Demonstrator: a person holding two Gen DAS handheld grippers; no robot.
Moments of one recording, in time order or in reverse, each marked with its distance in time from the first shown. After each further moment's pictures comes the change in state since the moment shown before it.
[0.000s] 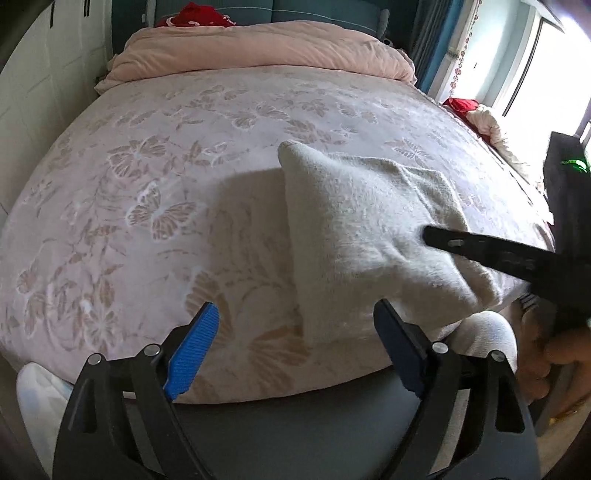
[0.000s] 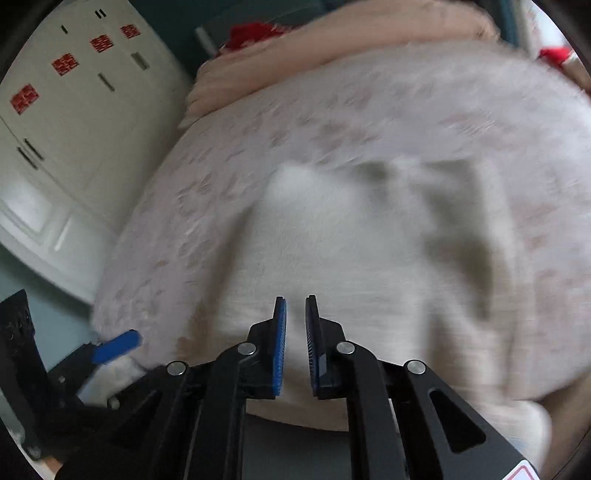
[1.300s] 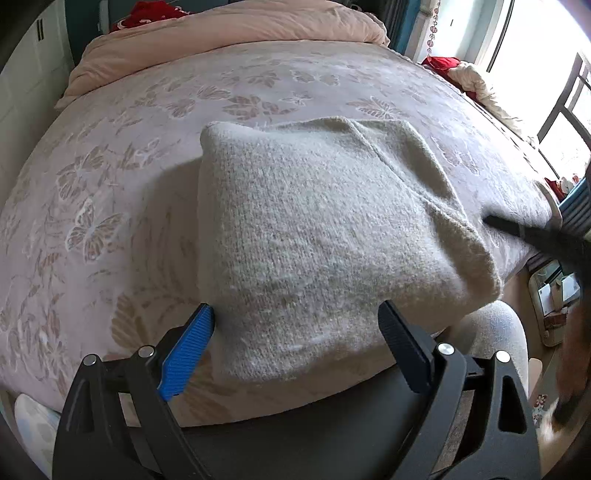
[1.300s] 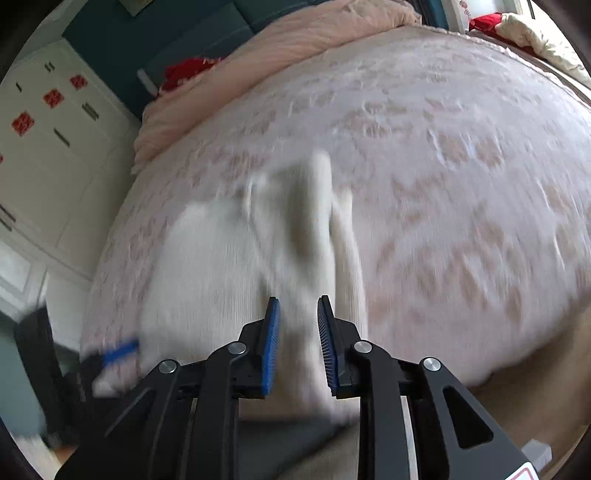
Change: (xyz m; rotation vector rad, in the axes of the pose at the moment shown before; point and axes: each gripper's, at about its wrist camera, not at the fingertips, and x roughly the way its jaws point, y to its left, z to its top) left arm 0.059 -0.077 0.010 0.128 0.093 0.013; right arm -0.033 -0.102 -0.022 0.180 -0.028 -0.051
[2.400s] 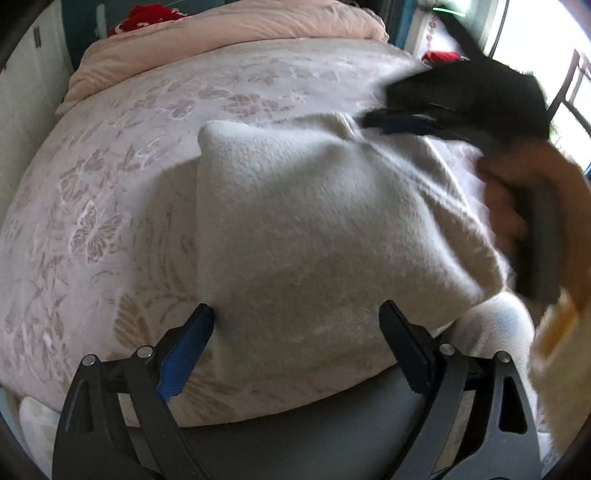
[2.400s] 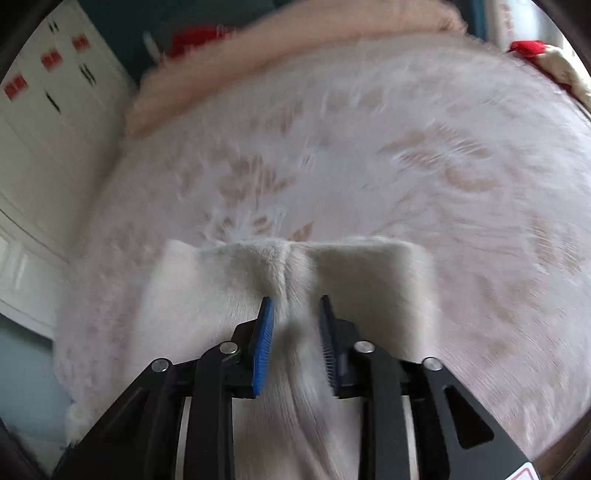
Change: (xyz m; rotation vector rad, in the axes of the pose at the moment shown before) left arm 0.001 0.006 -0.003 0.002 -0.002 0.005; right arm 0.089 0.052 0.108 -0.088 0.009 -0.043
